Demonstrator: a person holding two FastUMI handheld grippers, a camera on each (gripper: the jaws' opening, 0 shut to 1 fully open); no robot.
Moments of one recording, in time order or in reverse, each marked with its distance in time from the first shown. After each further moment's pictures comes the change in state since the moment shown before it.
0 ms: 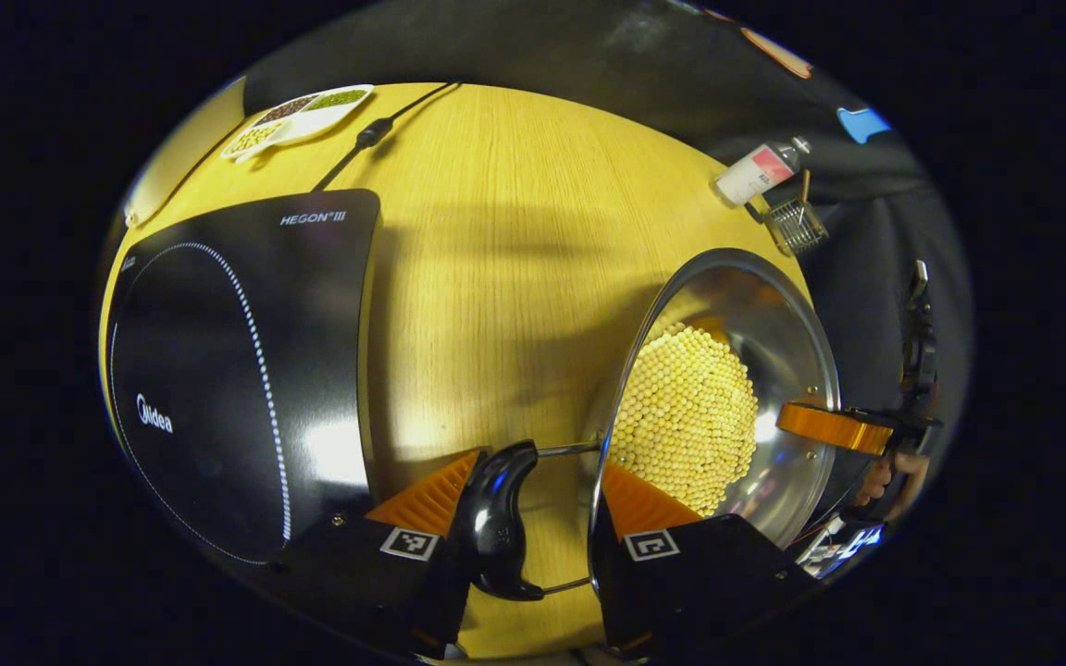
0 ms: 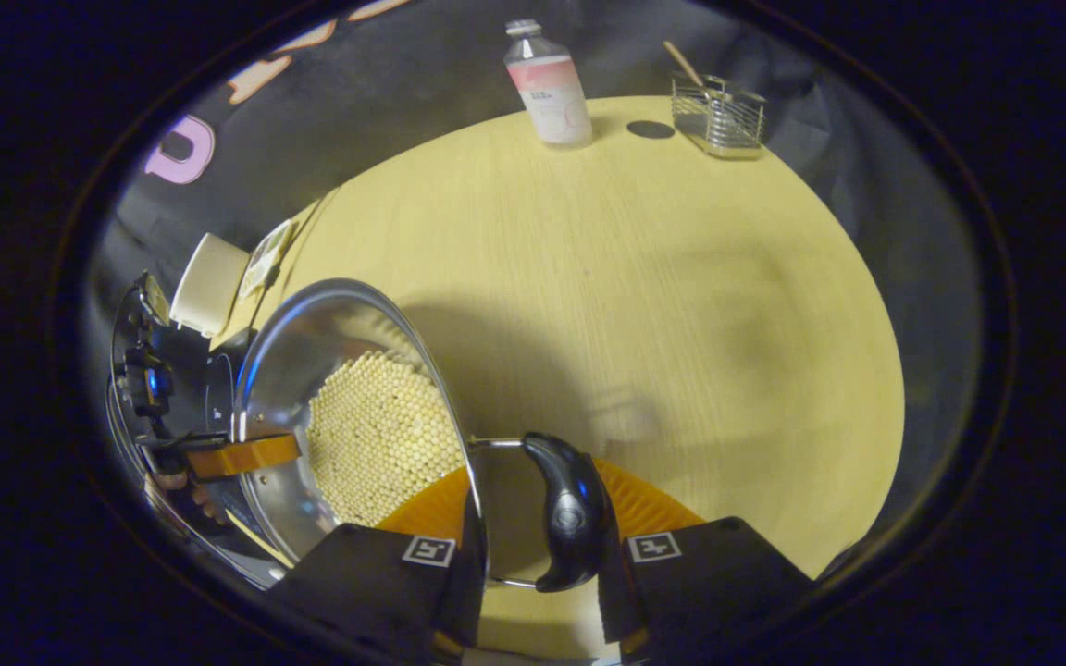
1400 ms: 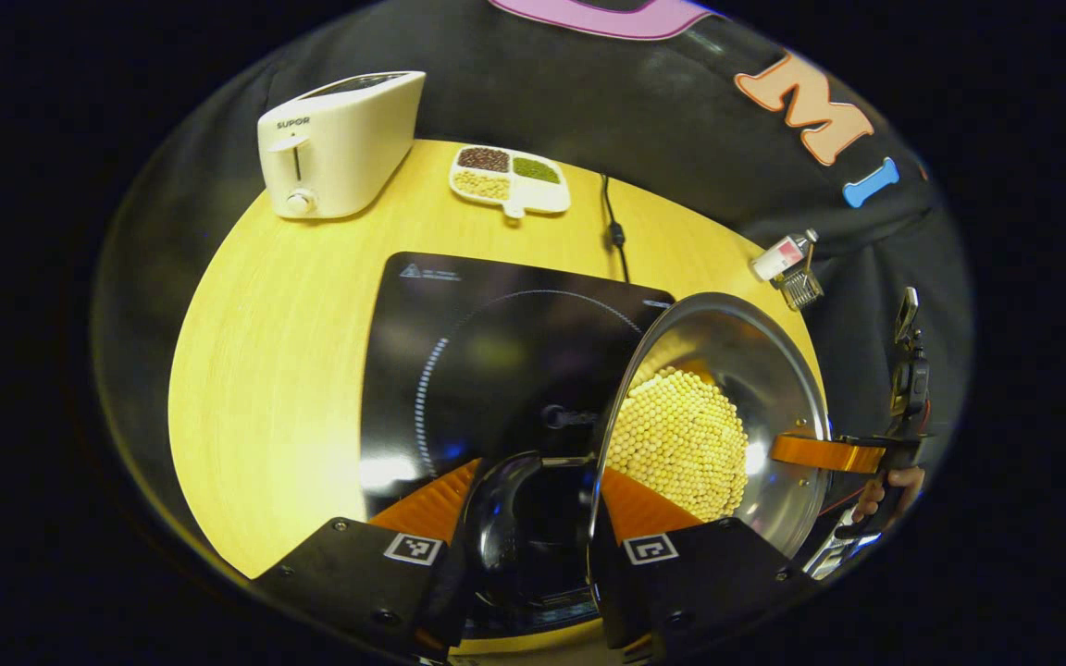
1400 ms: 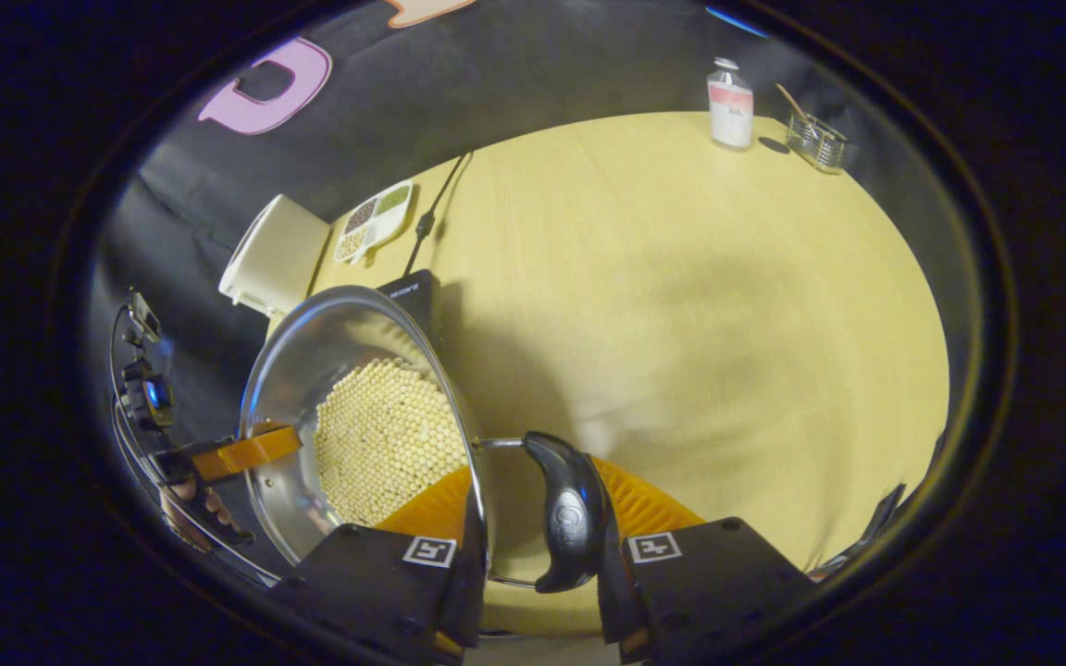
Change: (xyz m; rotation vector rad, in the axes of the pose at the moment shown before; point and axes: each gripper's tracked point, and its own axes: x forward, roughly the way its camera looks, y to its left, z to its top) left arm -0.155 0.231 0.014 -0.004 -0.147 0.010; right arm 0.005 0.002 -0.004 0.028 -0.020 0.010
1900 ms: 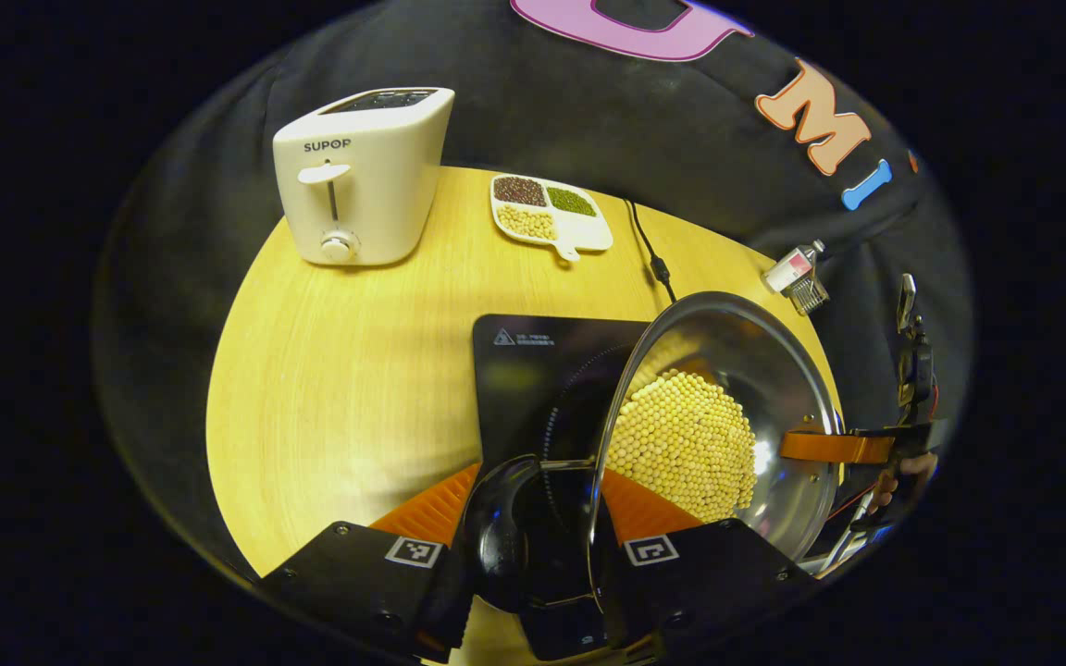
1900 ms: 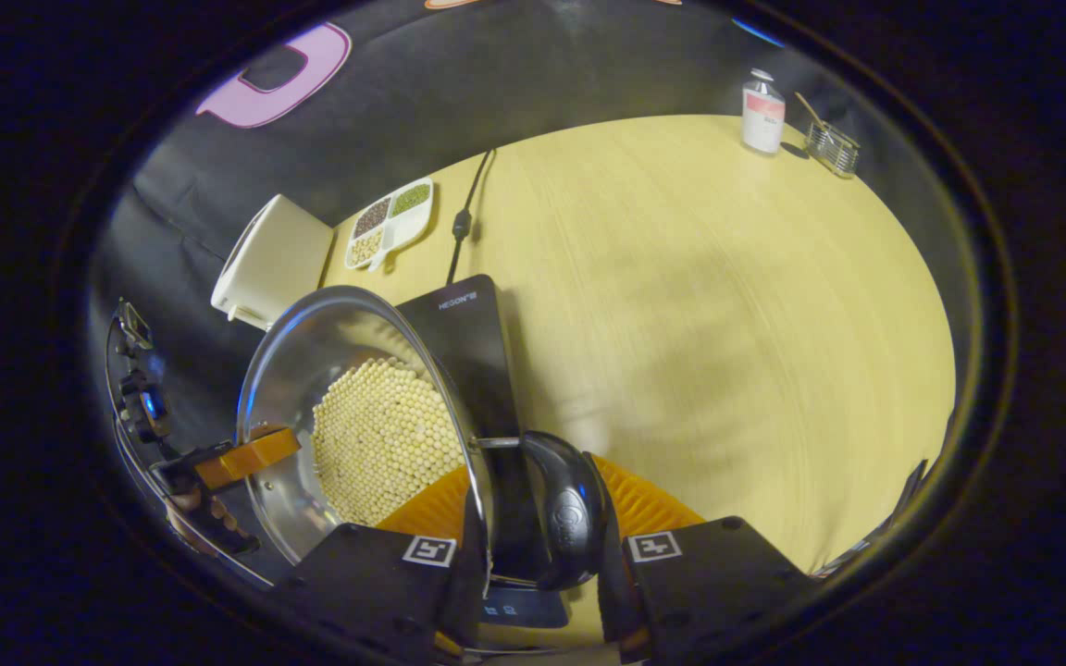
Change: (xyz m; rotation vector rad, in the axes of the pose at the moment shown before) left arm -0.002 0.064 0.052 0.102 -0.086 0.004; right arm -0.011 -0.009 -0.002 0.036 -0.022 -0.012
